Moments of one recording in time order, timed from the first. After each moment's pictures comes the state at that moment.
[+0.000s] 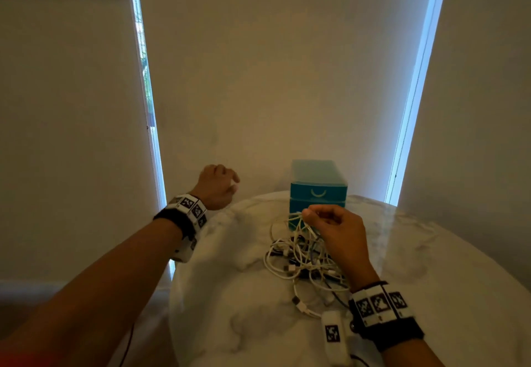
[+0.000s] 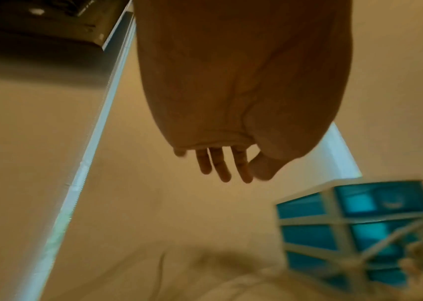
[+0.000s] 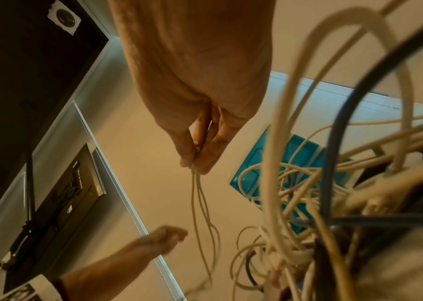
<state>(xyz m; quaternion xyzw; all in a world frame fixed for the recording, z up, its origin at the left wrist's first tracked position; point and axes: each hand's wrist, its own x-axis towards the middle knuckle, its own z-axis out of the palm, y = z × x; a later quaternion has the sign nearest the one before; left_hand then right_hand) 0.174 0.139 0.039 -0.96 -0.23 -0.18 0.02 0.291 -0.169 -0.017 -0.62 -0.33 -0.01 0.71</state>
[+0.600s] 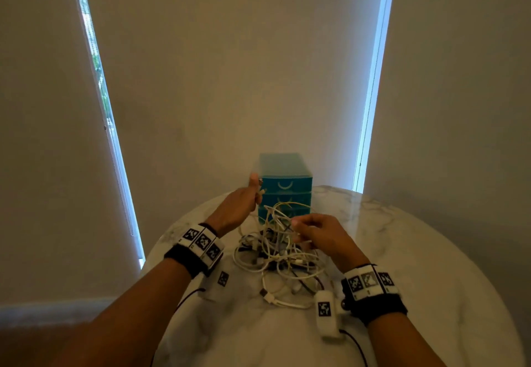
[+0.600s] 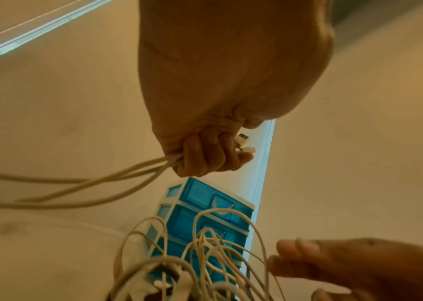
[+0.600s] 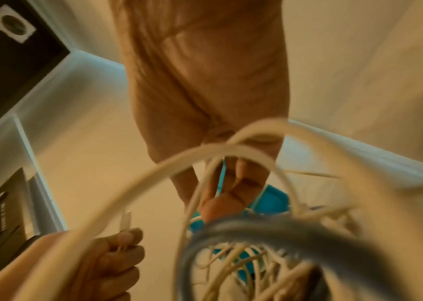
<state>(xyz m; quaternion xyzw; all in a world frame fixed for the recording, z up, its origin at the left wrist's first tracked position) 0.223 -0.005 0.018 -0.87 -0.15 -0.22 -0.42 0.332 -0.210 -0.031 -0.70 -0.30 0.17 0.63</state>
